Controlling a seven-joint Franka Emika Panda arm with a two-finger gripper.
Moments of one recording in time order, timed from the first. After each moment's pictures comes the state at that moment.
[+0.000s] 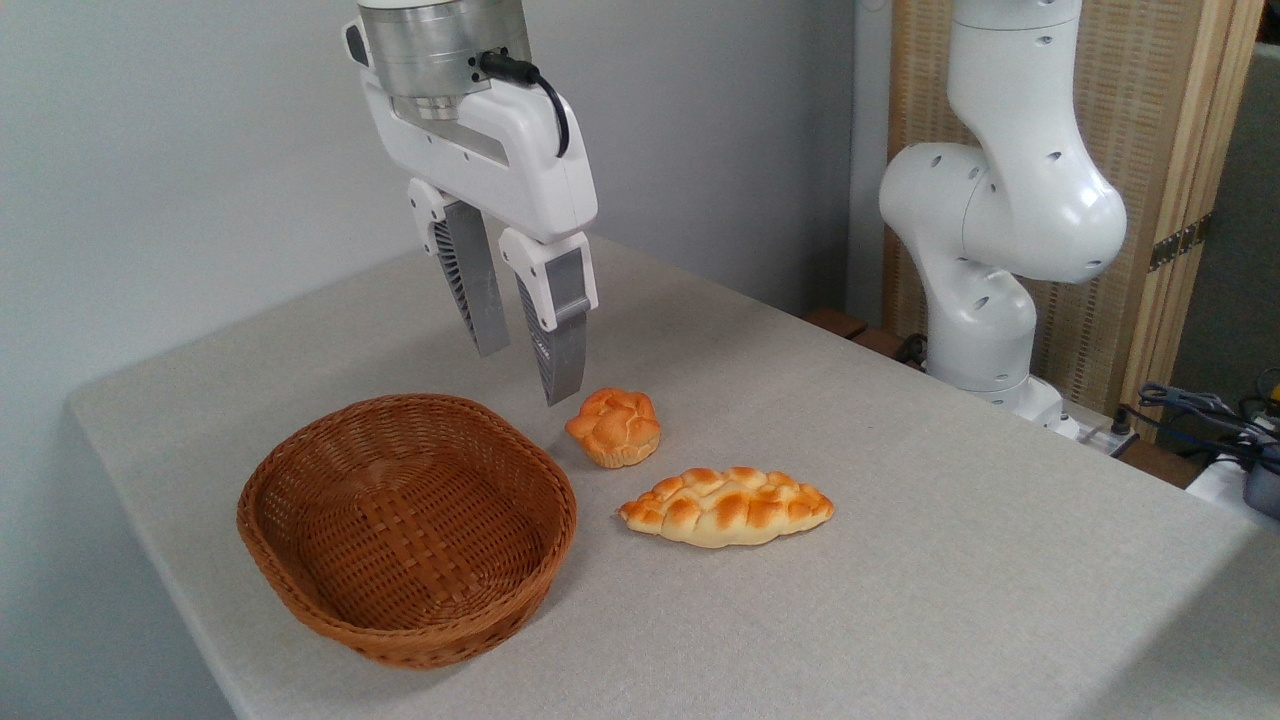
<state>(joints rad) 0.02 0.01 -0.04 -1.58 -0.02 1.59 0.78</state>
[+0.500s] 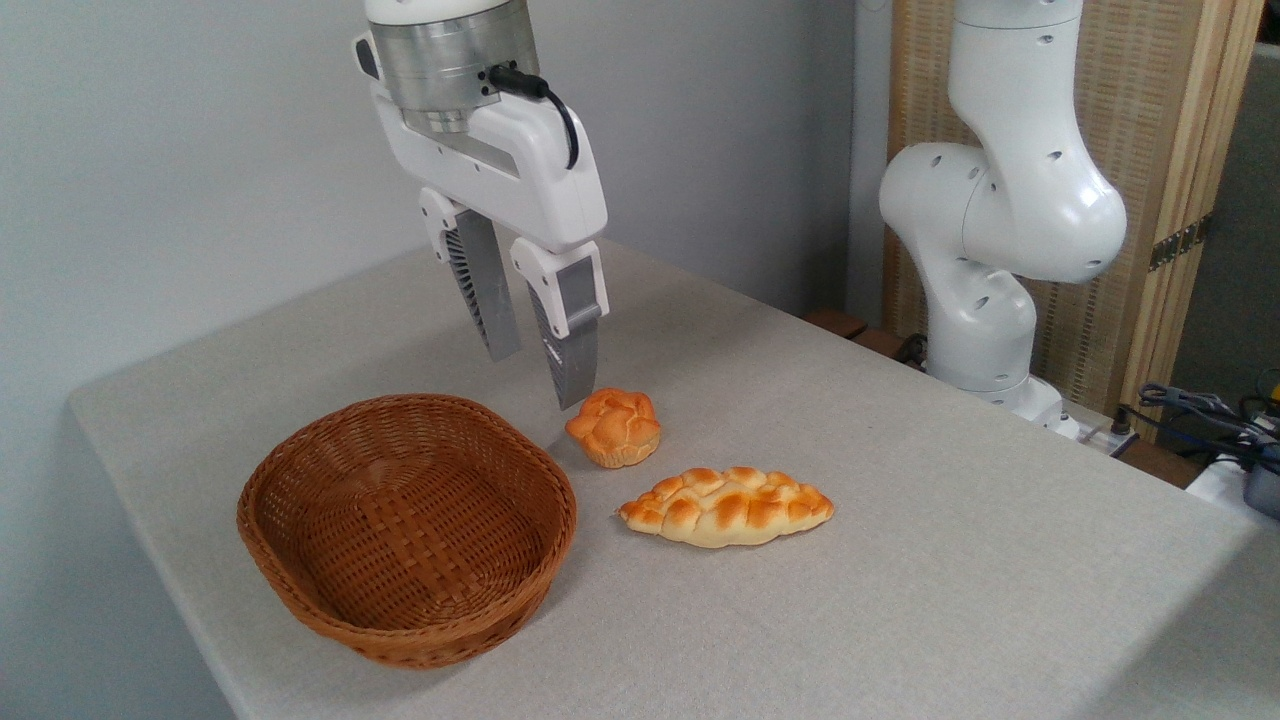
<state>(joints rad) 0.02 -0.01 -0.04 -1.63 -0.02 1.59 0.79</state>
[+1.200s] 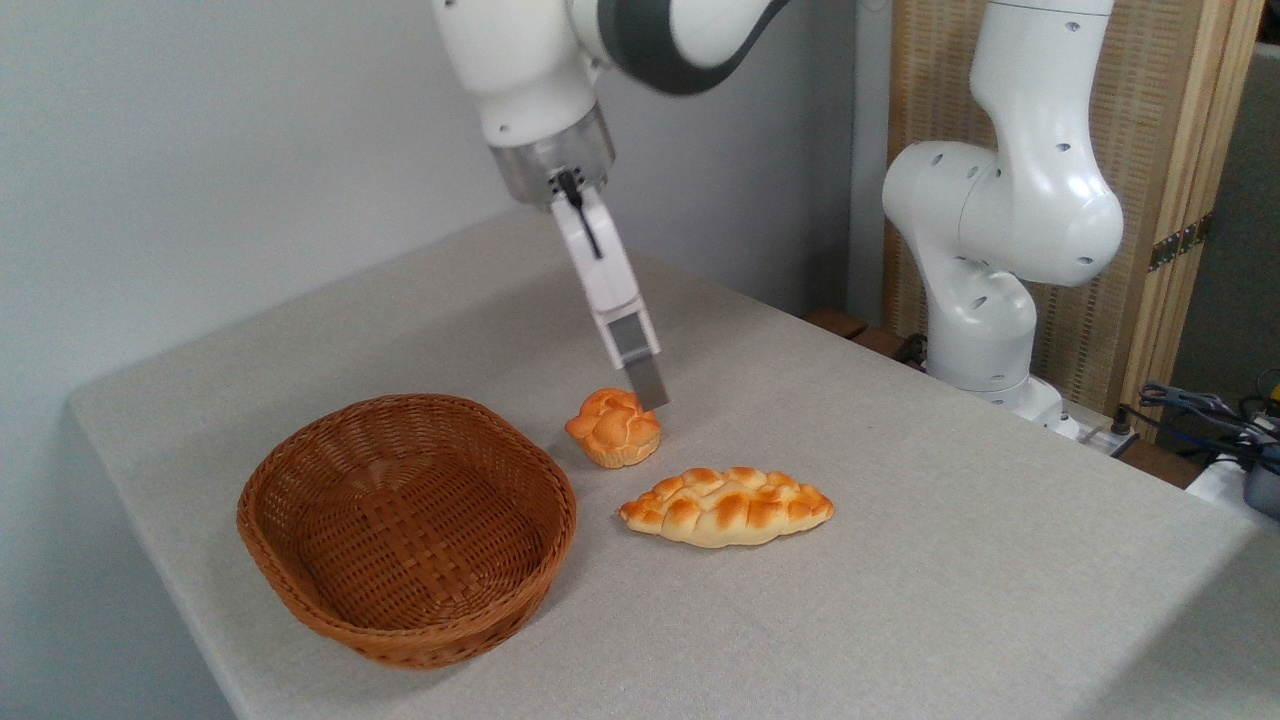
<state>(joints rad) -0.06 -0.25 -0.16 -2.16 -0.02 1.73 1.05</state>
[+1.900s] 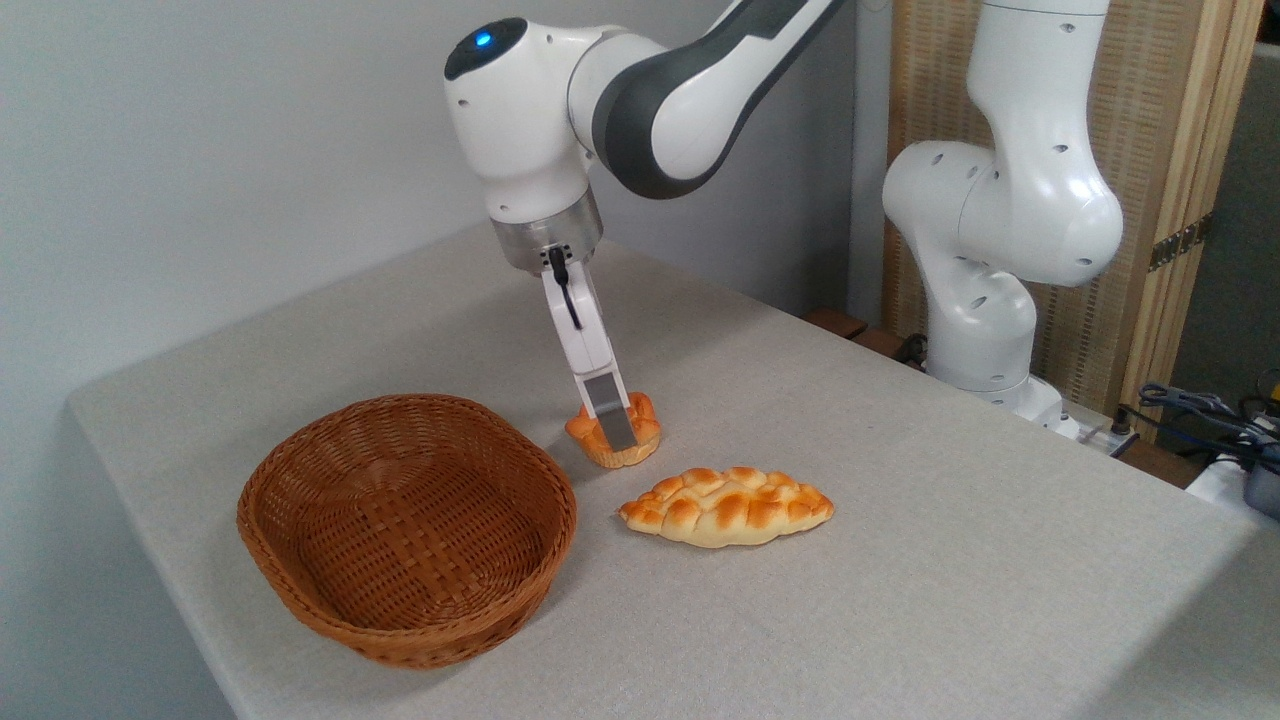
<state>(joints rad) -0.06 -0.21 -0.22 -2.30 -0.11 1.95 1.05</state>
